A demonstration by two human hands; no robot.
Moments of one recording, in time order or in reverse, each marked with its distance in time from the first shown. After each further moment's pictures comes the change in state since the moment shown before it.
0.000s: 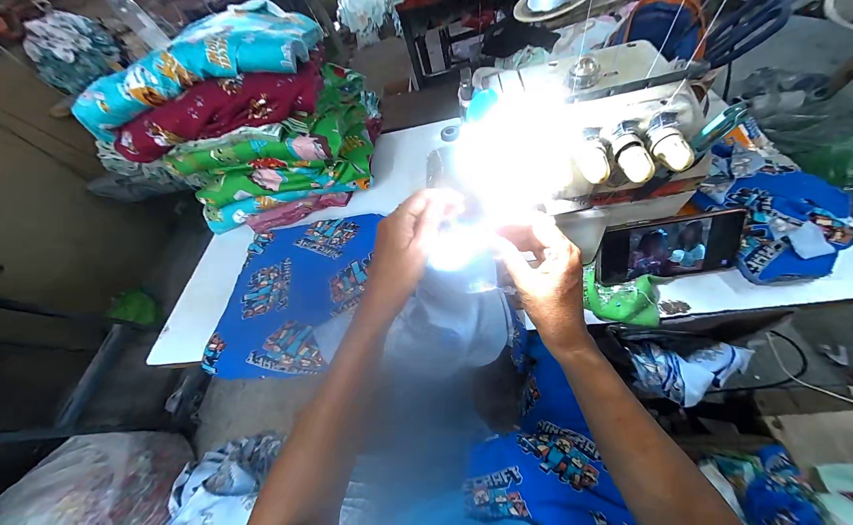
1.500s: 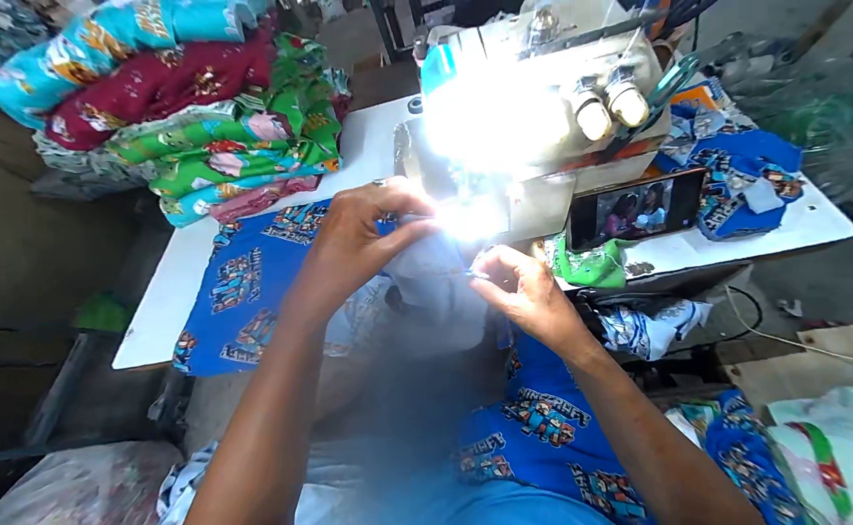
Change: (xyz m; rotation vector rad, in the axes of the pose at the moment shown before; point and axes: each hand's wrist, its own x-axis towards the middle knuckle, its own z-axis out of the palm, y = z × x) left_hand -0.006 0.017 -0.029 0.114 -0.287 0.341; right_hand -0.042 0.006 -0.037 0.019 -0.352 0.255
